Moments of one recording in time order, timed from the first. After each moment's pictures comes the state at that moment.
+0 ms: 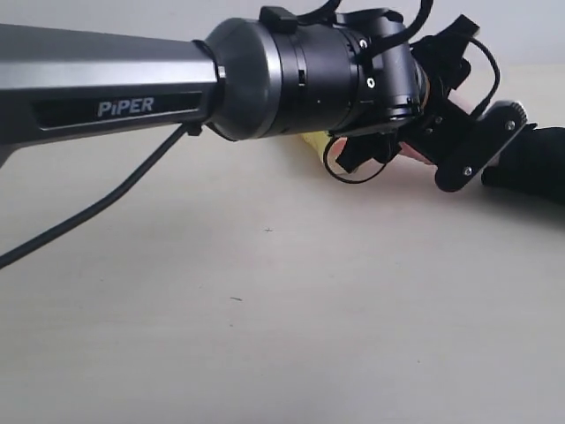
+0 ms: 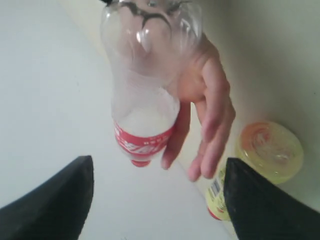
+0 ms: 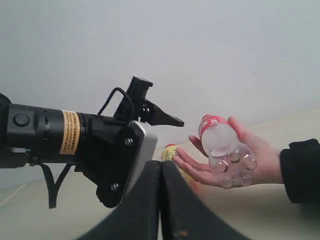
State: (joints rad) left arm -0.90 2.17 -1.76 0.80 0.52 0.89; right arm 0.29 0.01 -0.01 0.44 0.07 -0.02
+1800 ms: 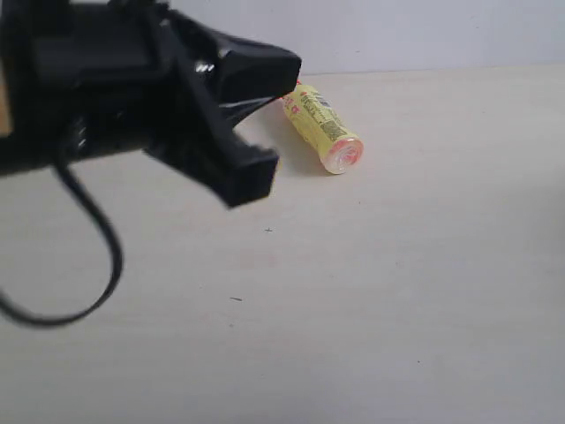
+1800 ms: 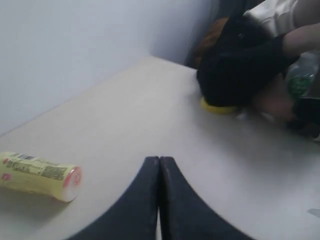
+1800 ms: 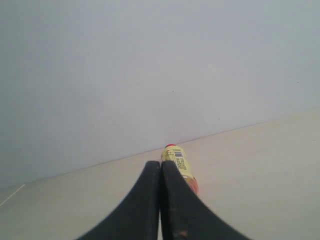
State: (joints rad) left arm -0.84 1.15 -0.77 0.33 -0.06 -0.36; right arm 0.29 0.01 -0.01 0.44 0.07 -0.02
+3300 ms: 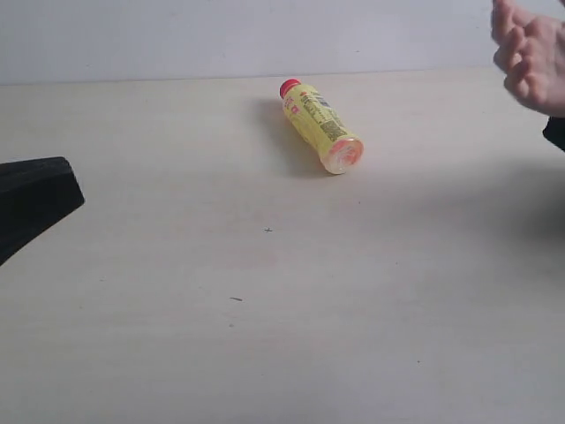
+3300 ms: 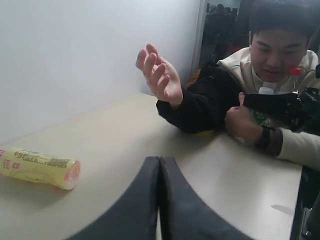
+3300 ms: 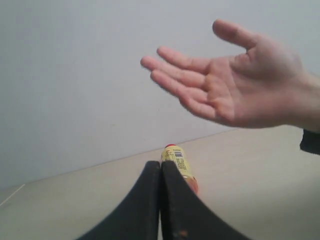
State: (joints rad) left arm -0.84 0.58 -0.32 0.26 -0.14 -0.35; right arm 0.29 0.01 -0.01 0.44 0.07 -0.02
